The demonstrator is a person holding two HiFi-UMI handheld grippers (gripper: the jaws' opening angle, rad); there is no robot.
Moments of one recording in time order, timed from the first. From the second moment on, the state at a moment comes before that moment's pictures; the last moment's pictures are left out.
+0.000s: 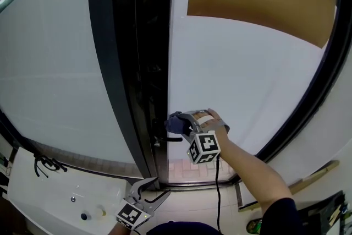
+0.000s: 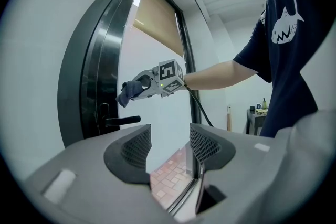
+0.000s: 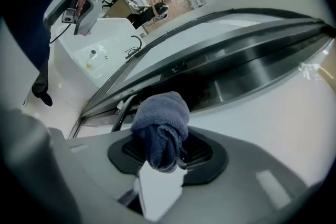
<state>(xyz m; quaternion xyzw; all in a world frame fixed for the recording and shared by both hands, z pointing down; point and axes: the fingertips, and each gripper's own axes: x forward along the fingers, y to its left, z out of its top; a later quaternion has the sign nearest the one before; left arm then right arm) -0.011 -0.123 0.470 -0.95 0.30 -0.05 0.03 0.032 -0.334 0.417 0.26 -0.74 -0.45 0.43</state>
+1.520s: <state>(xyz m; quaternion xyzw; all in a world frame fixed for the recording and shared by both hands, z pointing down) 0.003 -0.119 0.467 -0.96 0.27 -0.05 0.03 0.254 -0.344 0.439 0.39 -0.66 -0.35 0.54</state>
